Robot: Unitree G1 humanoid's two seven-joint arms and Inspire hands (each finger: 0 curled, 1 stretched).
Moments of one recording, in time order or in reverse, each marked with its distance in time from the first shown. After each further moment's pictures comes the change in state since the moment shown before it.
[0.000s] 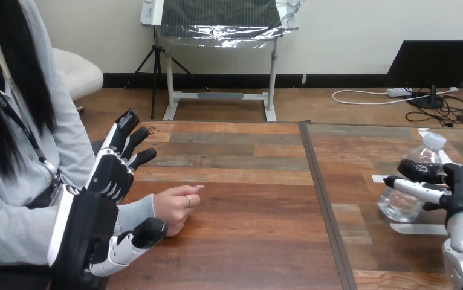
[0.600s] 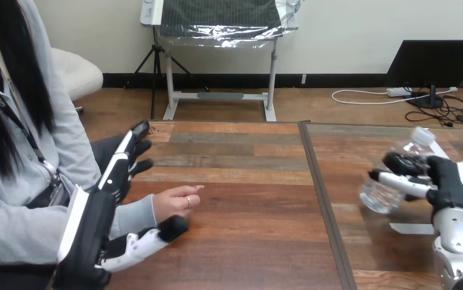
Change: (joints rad) left arm 0.009 0.002 0.078 -0.040 0.302 0.113 0.153; right arm 0.000 0.034 -0.006 0.000 0.025 -0.092 0.051
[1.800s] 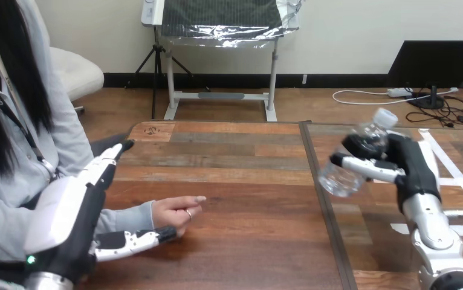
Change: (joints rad) left arm 0.035 0.116 0.051 -0.243 0.560 0.441 0.235; right arm -0.002 0.075 0.002 -0.040 0.043 -0.173 0.153
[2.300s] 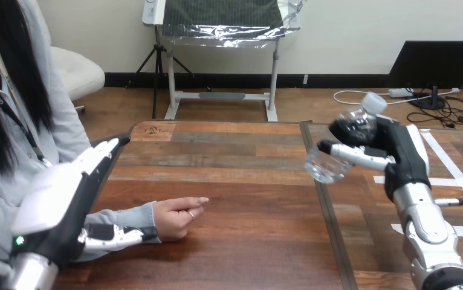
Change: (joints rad) left arm -0.055 0.123 -0.004 -0.001 -0.001 0.055 -0.068; right arm -0.001 0.029 -0.004 -0.060 0.044 -0.058 0.085
